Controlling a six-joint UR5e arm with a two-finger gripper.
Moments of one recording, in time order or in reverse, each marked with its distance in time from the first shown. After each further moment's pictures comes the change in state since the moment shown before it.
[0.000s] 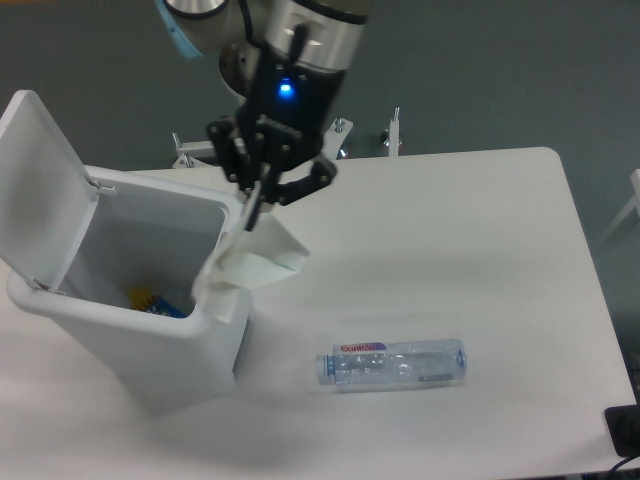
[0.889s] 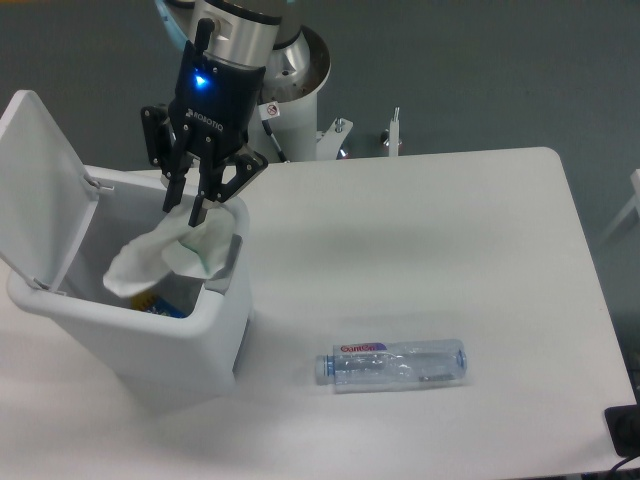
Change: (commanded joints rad) arm -0.045 0.100 -0.192 0.138 0.015 0.083
